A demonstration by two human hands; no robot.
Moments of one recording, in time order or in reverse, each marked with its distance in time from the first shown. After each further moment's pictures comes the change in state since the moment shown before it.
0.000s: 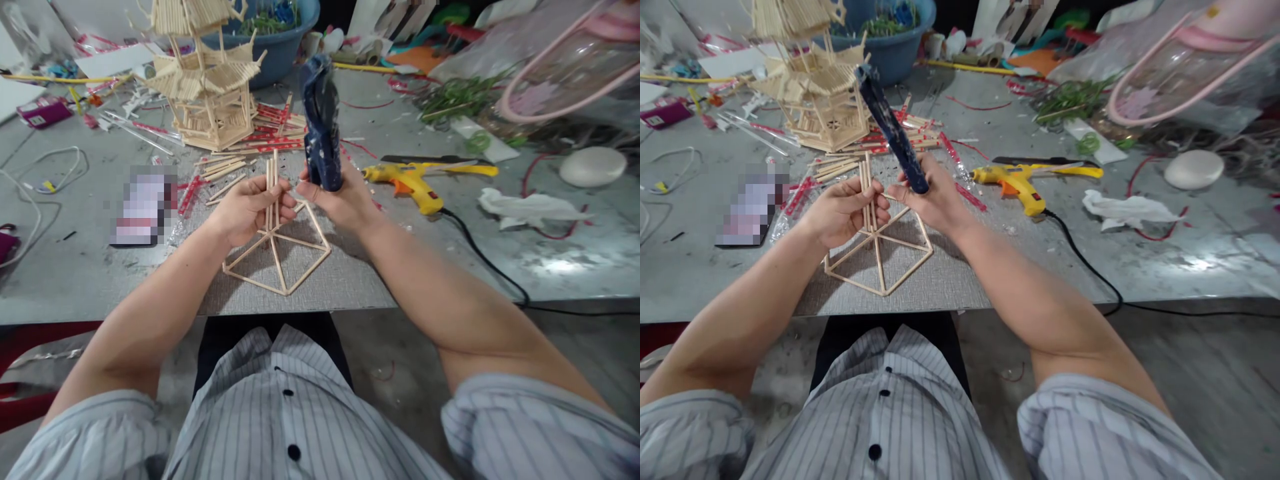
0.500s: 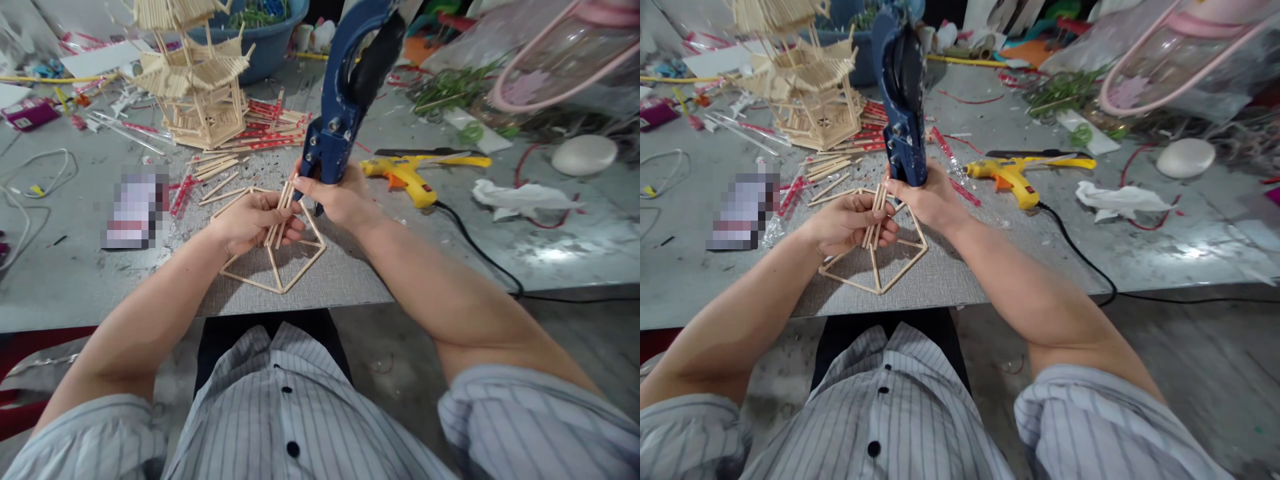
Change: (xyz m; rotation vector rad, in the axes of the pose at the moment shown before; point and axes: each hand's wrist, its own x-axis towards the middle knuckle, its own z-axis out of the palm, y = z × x) left_hand -0.001 -0.008 0.001 0.077 -0.187 -0.219; right_hand -0.004 -0.004 0.003 0.117 0.035 0.061
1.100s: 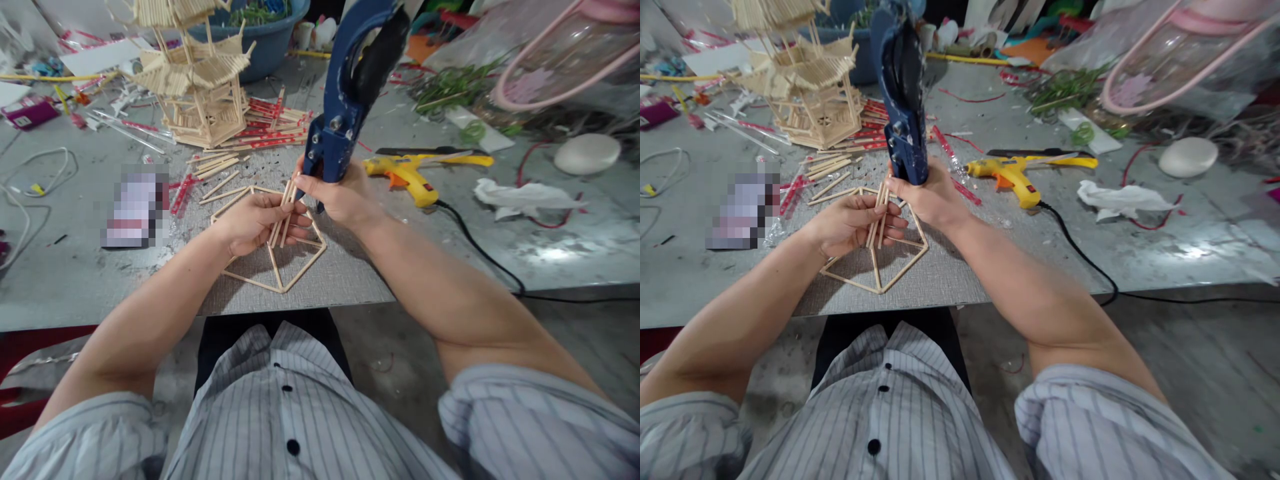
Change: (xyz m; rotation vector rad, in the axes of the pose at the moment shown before) left_hand 0.001 -0.003 0.005 -0.032 0.037 -0.012; right_hand 0.001 -0.001 -0.001 0.006 -0.017 0.020
